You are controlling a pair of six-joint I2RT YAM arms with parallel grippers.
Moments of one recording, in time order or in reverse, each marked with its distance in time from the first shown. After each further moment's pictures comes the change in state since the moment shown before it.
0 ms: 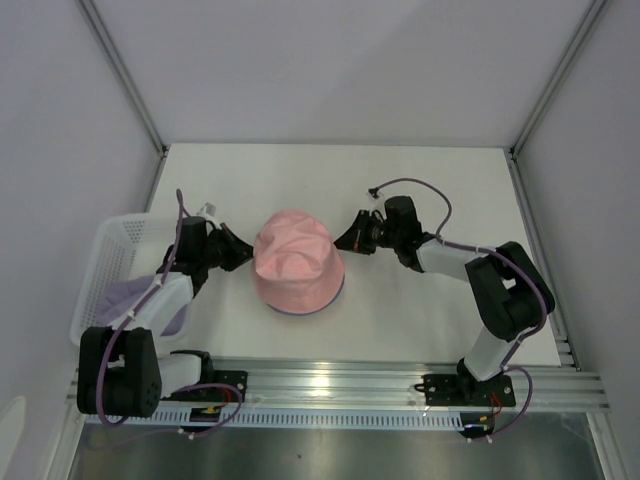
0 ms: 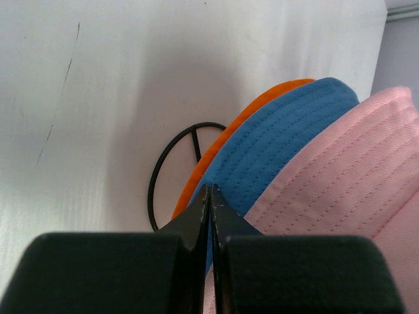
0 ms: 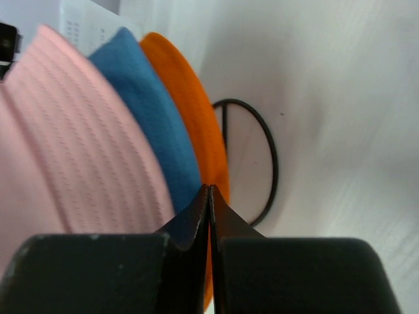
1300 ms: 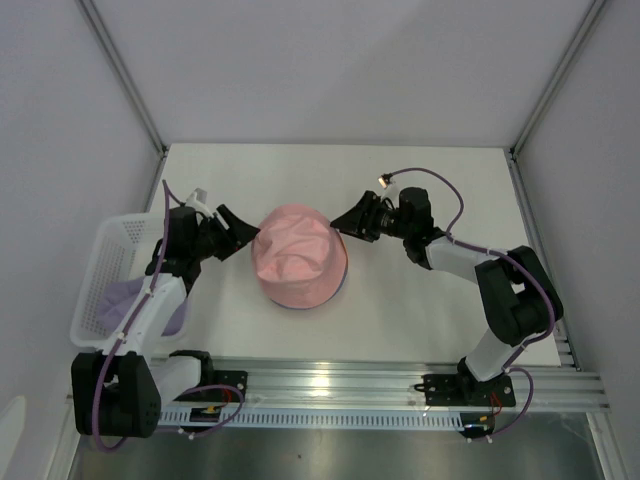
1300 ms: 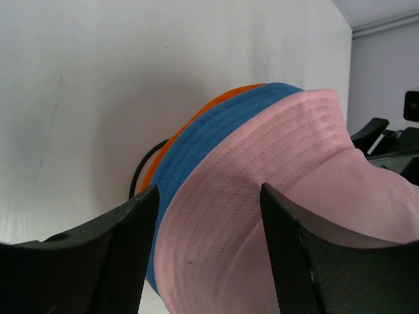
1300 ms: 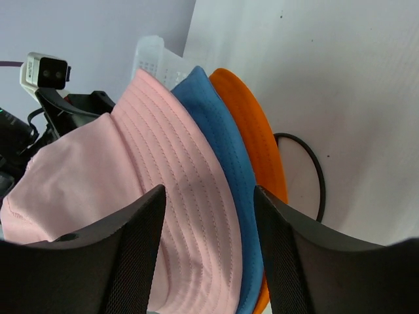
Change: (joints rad) left arm 0.012 -0.111 0.103 -0.106 -0.028 0.043; right arm -0.060 -0.046 -0.001 0.136 -0.058 0.120
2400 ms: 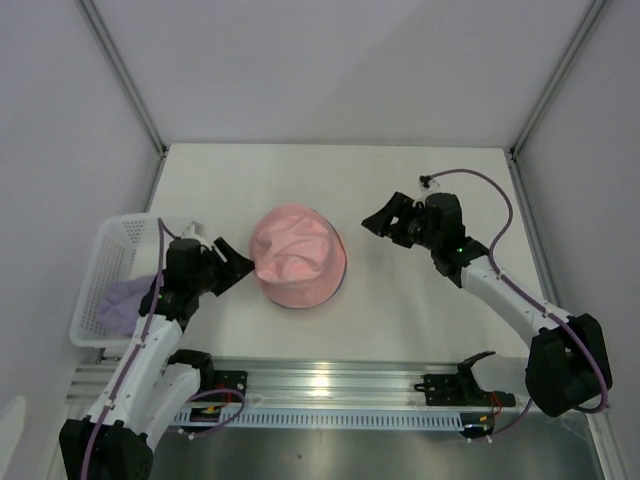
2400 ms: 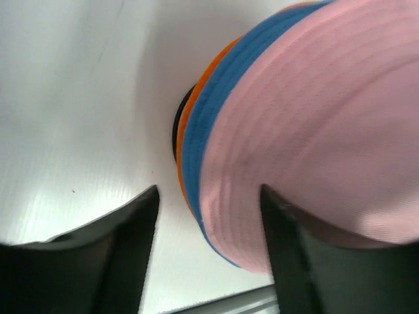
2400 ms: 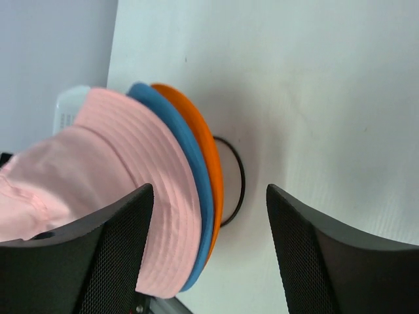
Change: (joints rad) left arm -0.091 -0.315 -0.171 -0.262 -0.177 -0.078; right arm -0.006 -0.409 -0.072 -0.475 0.372 -0.158
